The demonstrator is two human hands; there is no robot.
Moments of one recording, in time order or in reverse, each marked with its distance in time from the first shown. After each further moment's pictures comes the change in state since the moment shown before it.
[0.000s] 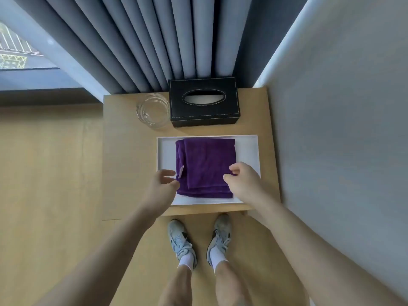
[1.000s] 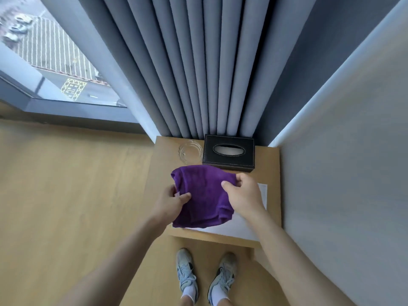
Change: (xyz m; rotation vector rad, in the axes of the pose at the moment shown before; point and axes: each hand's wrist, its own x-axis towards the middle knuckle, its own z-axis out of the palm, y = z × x) left_hand -0.111 0.100 -0.065 -0.173 0.114 0.063; right_hand -0.098 -0.145 -0.049 0.279 0.075 -0.201
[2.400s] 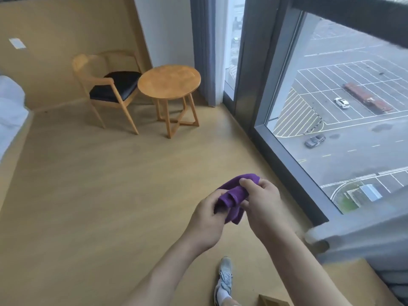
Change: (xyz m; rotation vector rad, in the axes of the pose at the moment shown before) left_hand -0.293 -0.152 -0.451 -0.467 0.755 0.411; right_hand -0.377 -0.239 0.476 -0.040 -0.873 -0.271
